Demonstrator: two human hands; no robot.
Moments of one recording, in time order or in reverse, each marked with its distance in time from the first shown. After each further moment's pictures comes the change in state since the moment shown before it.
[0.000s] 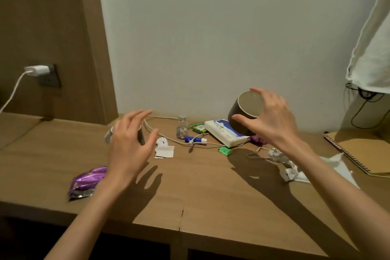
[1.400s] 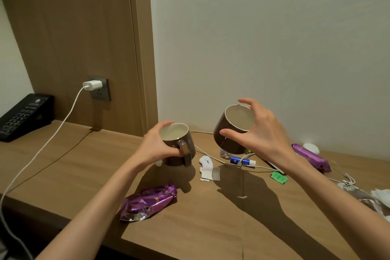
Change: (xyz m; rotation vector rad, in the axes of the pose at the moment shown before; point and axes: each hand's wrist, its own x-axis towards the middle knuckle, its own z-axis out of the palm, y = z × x) left_hand 0.071 -0.107 -0.009 -0.309 -0.400 -0.320; right_hand 0.025 -0.117 0.078 0.279 -0.108 -0.161
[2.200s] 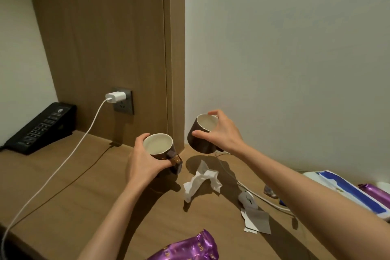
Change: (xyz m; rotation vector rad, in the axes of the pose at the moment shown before) left_hand 0.054 -0.099 -0.054 0.169 0.492 -0.189; right_hand 0.139 -0.041 0.198 0.236 -0.221 0.033
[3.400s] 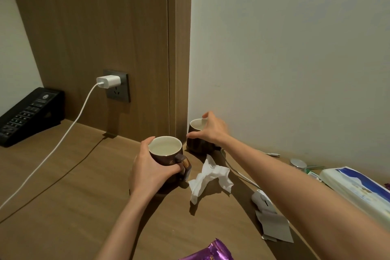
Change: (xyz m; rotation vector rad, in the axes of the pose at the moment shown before) left_hand -0.006 -0.032 0.028 -0.057 -0.069 -0.053; right_hand 0.056 0.042 0.095 -0.173 -0.110 0.169
